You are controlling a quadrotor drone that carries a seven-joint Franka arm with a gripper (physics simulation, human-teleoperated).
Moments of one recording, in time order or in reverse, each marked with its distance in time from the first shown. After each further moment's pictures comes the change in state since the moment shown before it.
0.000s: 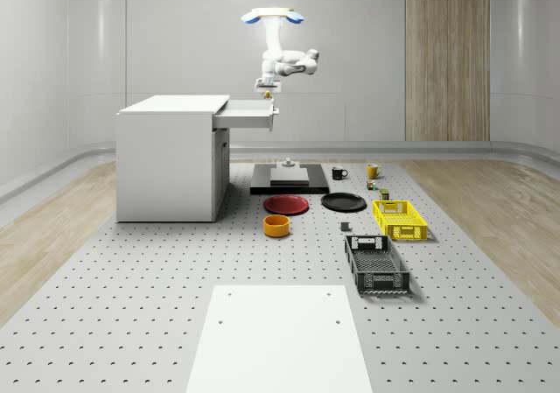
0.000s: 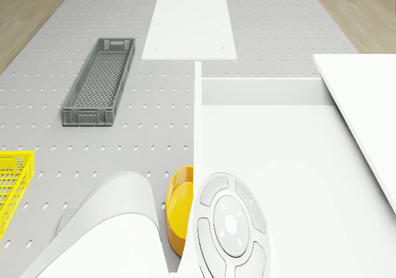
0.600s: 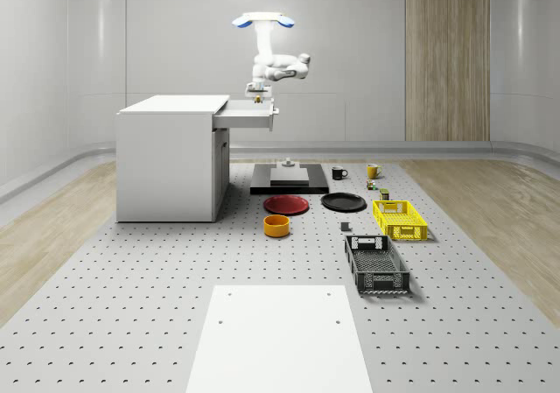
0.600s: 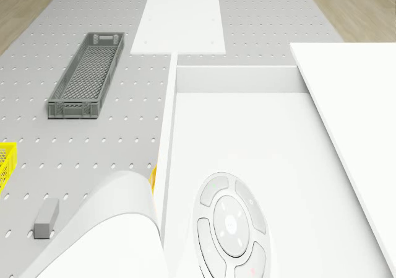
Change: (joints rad) arm 0.000 0.000 0.000 0.000 0.000 0.000 0.000
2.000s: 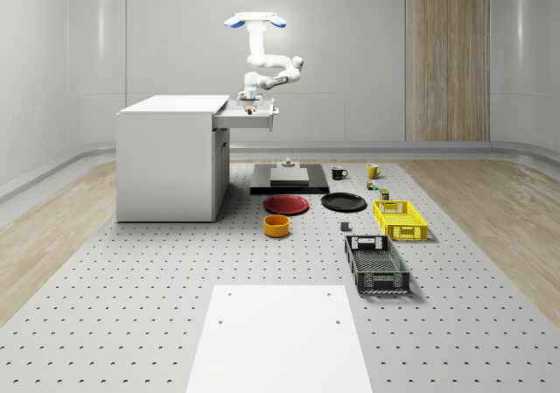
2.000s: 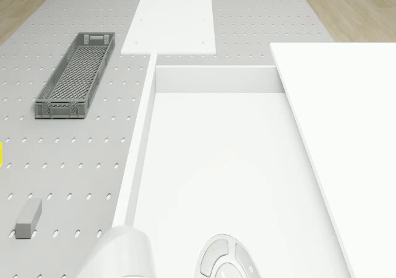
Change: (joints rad) arm 0.055 0.008 0.228 0.099 0.222 0.083 0.012
